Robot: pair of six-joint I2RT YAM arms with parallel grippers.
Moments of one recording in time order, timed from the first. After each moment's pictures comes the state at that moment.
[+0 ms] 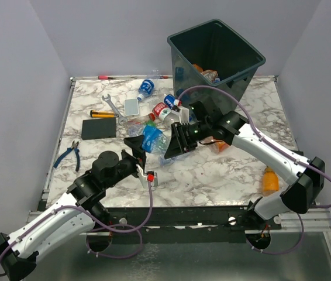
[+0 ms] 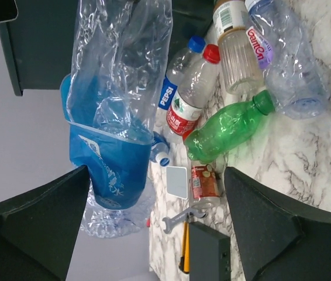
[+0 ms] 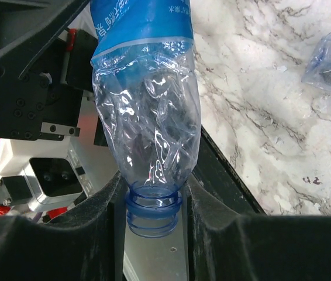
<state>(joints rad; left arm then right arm) -0.80 0.57 0.52 -0.23 0.08 1.23 0.78 1.47 1.41 -0.73 -0.62 0.49</state>
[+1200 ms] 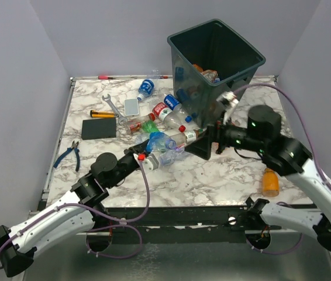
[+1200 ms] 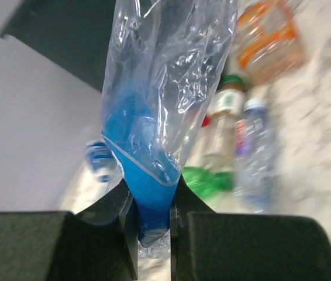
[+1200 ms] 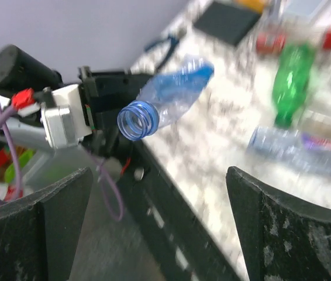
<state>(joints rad) -0.87 0.59 0.49 0.06 -0.06 0.76 0.78 1.09 1.37 -0.65 -0.38 0.43</state>
